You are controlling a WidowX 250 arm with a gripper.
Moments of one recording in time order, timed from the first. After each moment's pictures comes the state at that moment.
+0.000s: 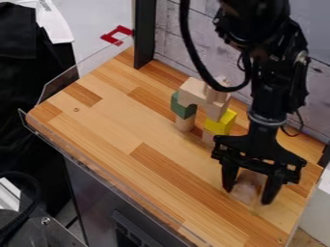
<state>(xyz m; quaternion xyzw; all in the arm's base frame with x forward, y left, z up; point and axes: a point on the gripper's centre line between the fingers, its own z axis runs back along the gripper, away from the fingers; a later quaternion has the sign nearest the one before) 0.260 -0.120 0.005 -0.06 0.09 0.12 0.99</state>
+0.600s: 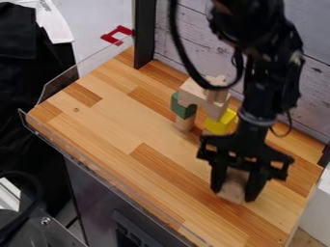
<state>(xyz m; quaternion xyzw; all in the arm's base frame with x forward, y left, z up) 0.241 -0.110 0.029 -0.03 0.08 0.18 0.98</state>
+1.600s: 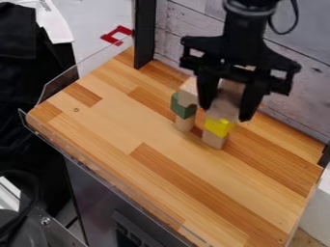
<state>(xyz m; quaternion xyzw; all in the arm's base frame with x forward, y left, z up) 0.252 -0.072 0.131 -0.02 -0.04 0.13 0.99</state>
